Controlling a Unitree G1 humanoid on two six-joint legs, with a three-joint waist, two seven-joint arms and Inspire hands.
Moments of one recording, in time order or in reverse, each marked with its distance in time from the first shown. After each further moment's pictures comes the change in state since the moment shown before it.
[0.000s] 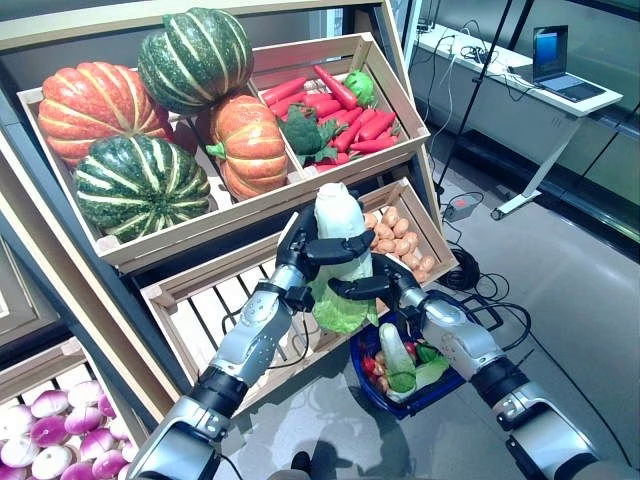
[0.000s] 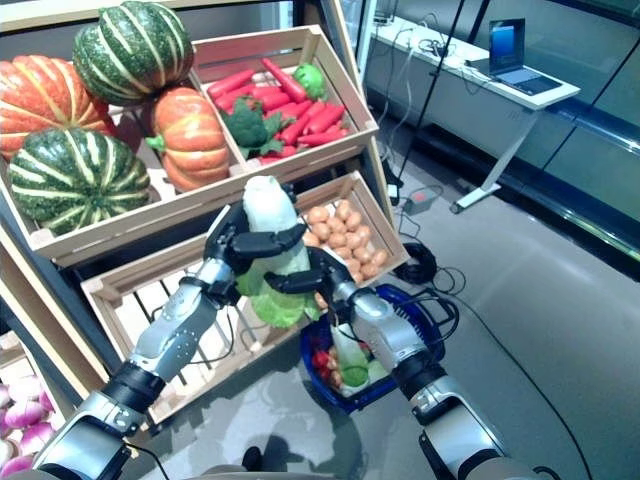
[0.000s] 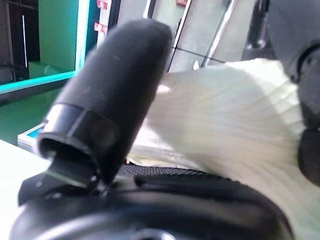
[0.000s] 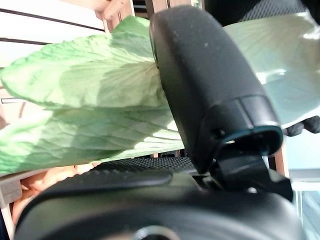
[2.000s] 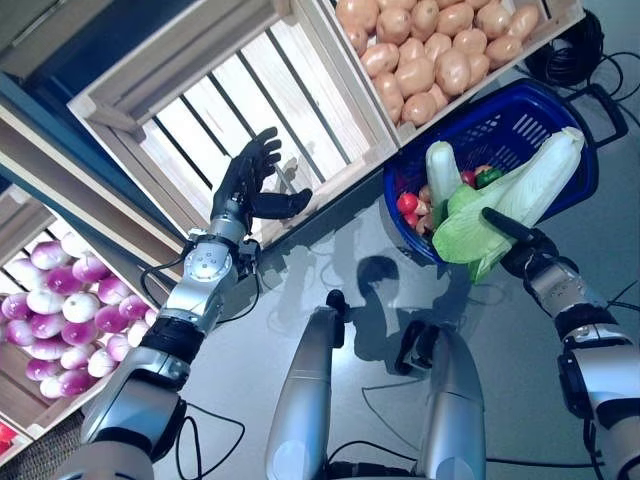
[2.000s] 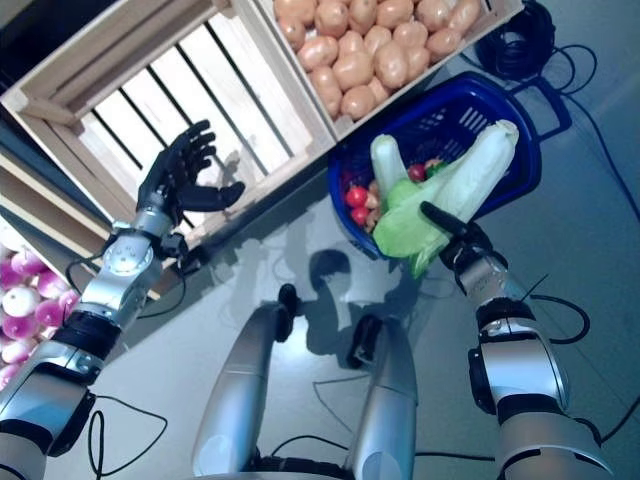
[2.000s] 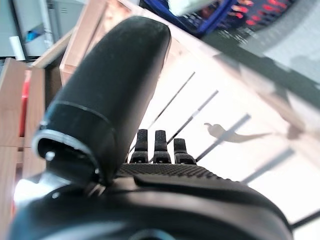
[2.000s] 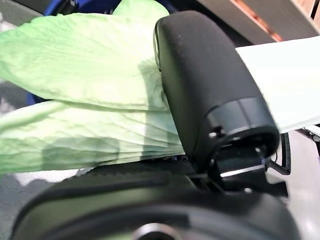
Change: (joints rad) left arm -0.242 0.231 0.041 0.274 0.161 -0.112 0.078; right arm -0.361 -0.270 -0.364 0.736 0.443 -0.013 -0.079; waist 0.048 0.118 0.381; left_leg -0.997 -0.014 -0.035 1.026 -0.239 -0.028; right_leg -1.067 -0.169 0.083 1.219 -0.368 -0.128
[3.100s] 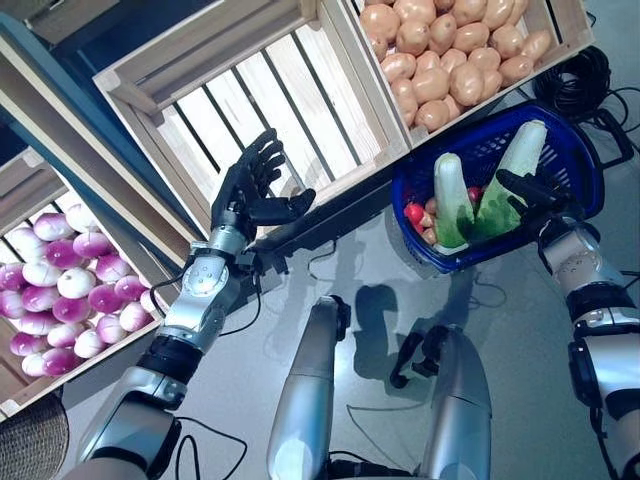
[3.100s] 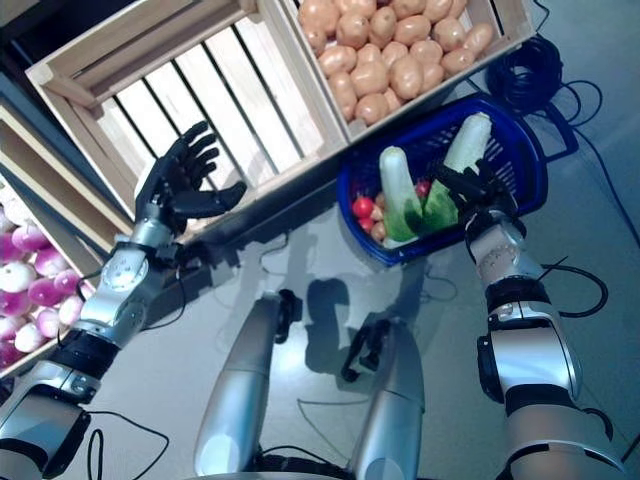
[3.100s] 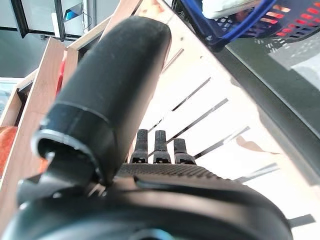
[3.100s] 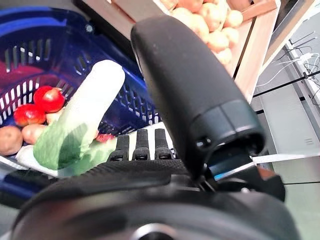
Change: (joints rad) left arm 0.115 0.003 0.029 -0.107 -0.094 -0.025 -0.006; right arm -0.066 -0.046 0.002 -0.111 -0.003 -0.073 -0.074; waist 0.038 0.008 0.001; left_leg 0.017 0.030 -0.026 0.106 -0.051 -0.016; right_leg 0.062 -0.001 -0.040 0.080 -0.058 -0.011
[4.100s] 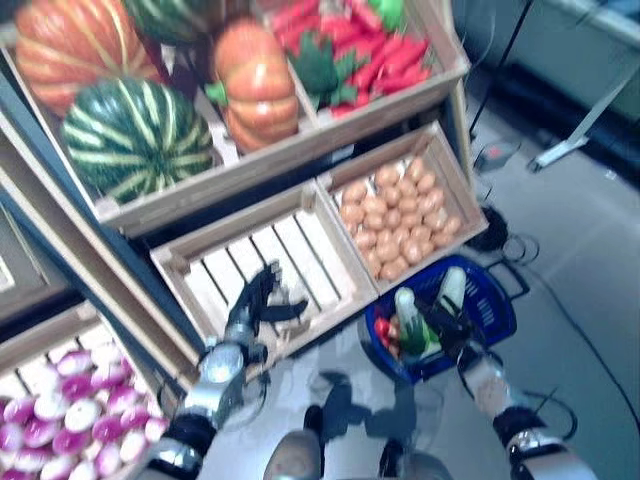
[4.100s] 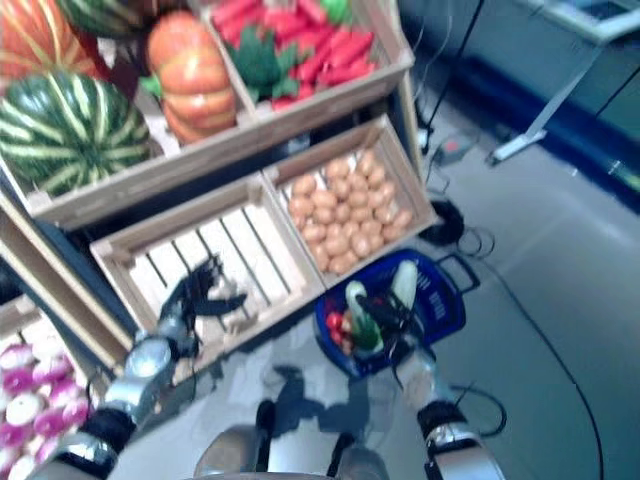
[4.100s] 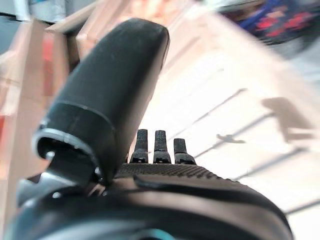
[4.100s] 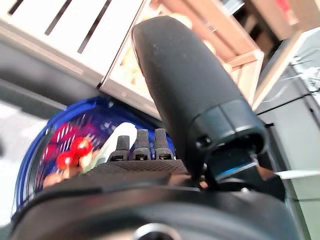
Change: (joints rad) left arm 0.416 -0.207 0.010 0.321 0.256 0.008 -0.033; right arm 0.696 0.402 0.043 -0.249 -0.088 -0.125 0.087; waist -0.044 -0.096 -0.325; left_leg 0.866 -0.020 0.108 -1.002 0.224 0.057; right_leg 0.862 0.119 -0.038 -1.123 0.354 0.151
